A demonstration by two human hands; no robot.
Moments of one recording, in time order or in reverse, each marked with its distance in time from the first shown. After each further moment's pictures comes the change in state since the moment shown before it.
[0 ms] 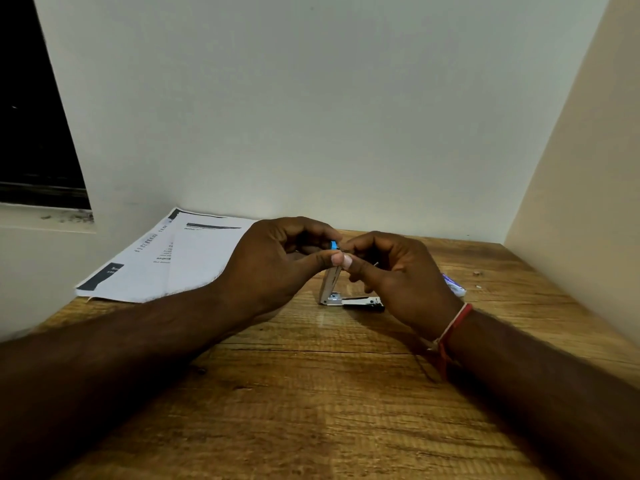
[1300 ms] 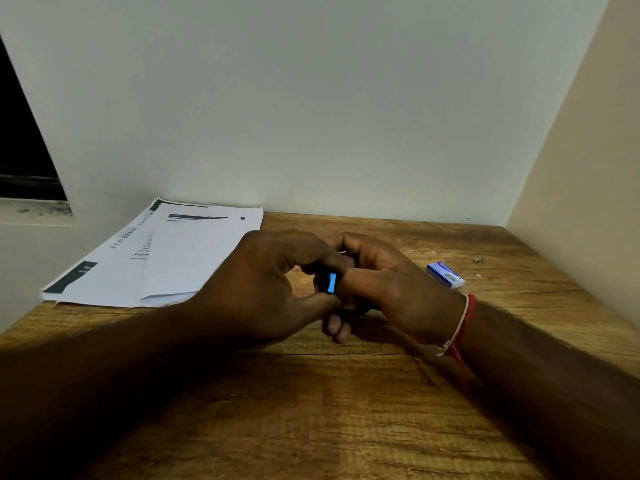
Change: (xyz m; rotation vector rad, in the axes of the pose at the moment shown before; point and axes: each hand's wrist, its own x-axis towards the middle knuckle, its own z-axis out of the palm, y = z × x) left_hand -0.015 0.023 0.001 0.387 -0.206 0.388; right_hand -0.008 -0.030 0.001 0.459 -0.428 0.309
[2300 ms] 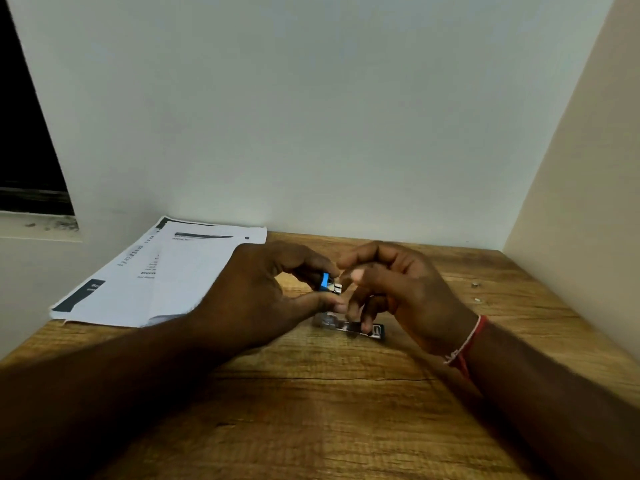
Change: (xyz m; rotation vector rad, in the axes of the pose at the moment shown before) left_hand 0.000 -0.016 -0.003 -0.096 0.132 -0.134; right_hand 0.008 0.008 -0.031 0.034 0.214 -0.170
